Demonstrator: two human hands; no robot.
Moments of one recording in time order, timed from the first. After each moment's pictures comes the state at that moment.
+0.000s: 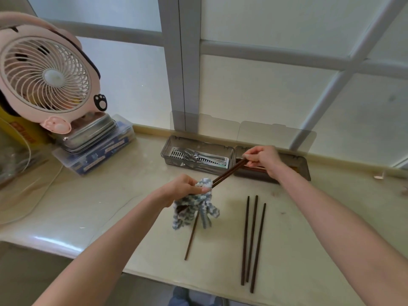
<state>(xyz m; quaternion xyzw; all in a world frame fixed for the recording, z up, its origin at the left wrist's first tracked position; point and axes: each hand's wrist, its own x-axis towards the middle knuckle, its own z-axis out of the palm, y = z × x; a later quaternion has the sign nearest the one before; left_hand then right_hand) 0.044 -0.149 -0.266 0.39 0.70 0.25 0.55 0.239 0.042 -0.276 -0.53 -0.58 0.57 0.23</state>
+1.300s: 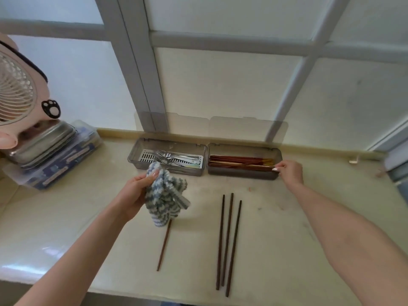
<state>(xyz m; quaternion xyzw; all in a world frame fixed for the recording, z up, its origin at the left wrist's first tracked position) 0.048 -0.142 -0.270 0.20 0.62 0.51 0.57 0.395 0.115 -0.373 -0.69 -0.62 0.28 0.22</state>
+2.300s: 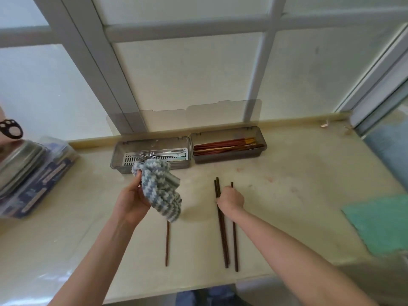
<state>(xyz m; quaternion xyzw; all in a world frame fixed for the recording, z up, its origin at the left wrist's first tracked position) 0.056 -0.138 -0.289 0.07 0.47 0.59 0.65 0.276 -0.066 -0.396 -0.72 -0.65 0.25 -0.05</state>
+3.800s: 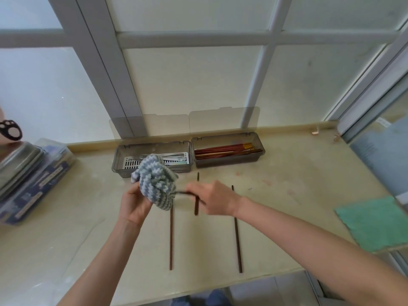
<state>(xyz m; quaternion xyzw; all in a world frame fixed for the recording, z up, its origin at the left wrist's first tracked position) 0.026 -0.129 -0.313 -0.02 0.21 0.66 0.72 0.252 -0.082 -0.306 -0.20 -0.94 0.21 0.17</state>
